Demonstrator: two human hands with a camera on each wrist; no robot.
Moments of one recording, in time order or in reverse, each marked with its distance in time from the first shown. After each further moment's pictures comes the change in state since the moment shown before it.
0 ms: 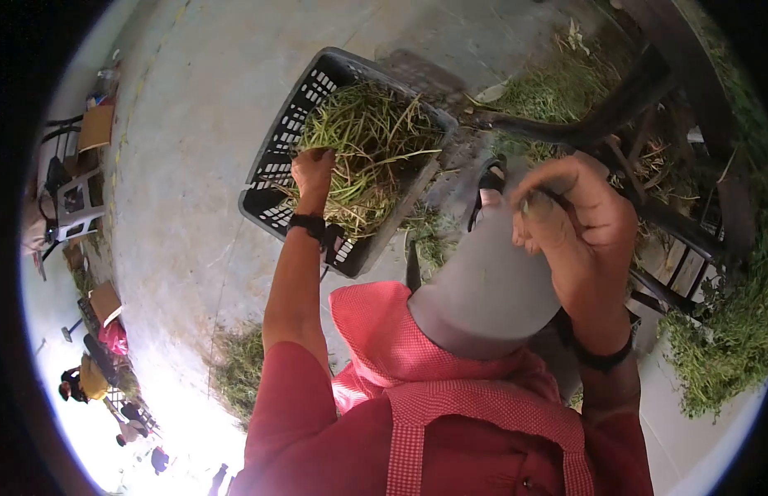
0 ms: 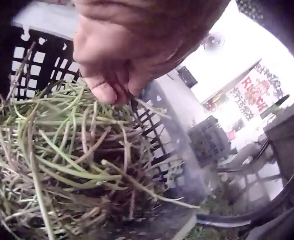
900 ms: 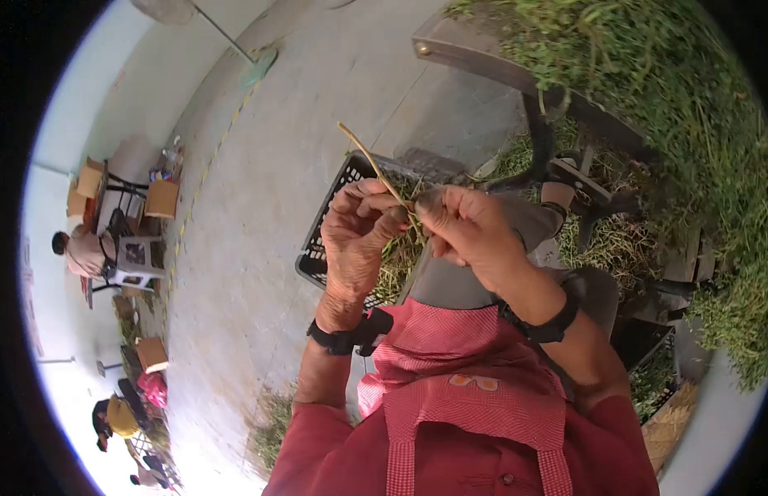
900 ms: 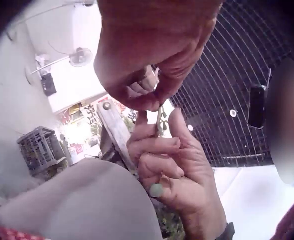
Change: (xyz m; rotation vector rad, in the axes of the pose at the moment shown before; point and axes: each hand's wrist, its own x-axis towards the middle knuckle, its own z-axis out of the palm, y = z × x) left_hand -0.233 0.269 -0.104 -1.057 -0.526 0.557; right_hand -0.058 -0.021 0.006 0.497 -0.156 0.077
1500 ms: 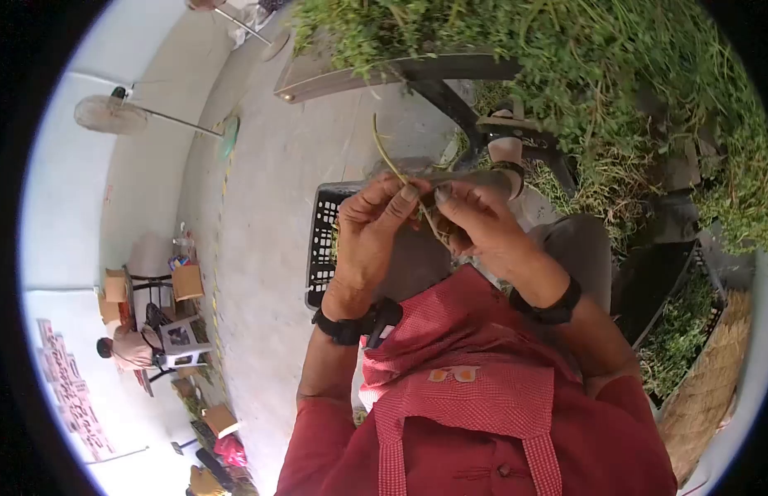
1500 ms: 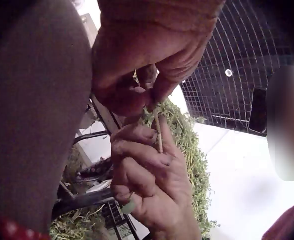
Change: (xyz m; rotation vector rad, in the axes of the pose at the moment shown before) left_hand 0.014 -0.042 0.122 0.353 -0.352 -0.246; right_hand -0.082 0.008 -0.104 0.391 0.131 -0.134
